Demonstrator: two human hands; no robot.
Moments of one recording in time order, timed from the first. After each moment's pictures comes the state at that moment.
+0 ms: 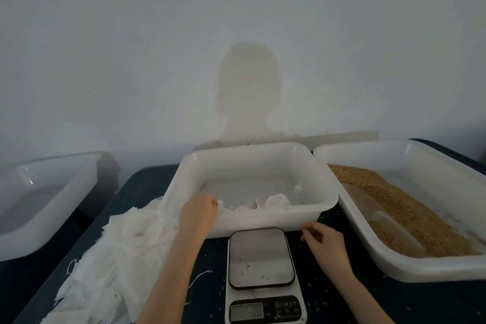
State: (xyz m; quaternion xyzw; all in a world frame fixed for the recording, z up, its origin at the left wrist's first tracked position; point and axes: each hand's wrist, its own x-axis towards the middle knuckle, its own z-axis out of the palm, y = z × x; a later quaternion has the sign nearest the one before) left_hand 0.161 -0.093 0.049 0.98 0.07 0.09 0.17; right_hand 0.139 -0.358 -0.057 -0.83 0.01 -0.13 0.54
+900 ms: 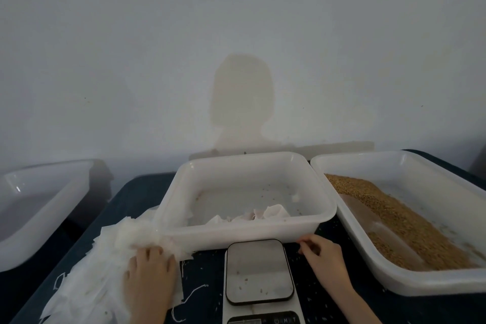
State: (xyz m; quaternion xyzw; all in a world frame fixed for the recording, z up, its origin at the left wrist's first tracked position) left_hand 0.097 -0.038 -0.025 0.94 0.22 0.22 0.14; right_hand 0.141 -0.358 -0.059 -0.85 0.02 -0.11 0.51
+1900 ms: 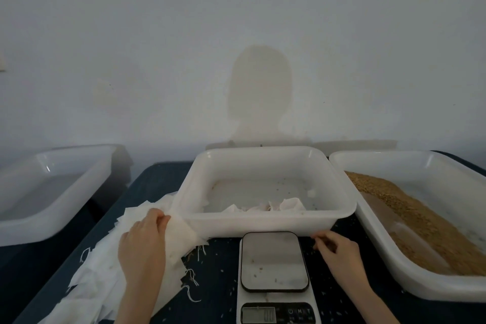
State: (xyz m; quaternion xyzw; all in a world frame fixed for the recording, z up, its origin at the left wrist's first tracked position) left_hand 0.088 -0.006 0.018 0.91 0.20 0.33 0.17; right_hand 0.136 -0.356 -0.057 -0.86 0.01 -0.12 0.50
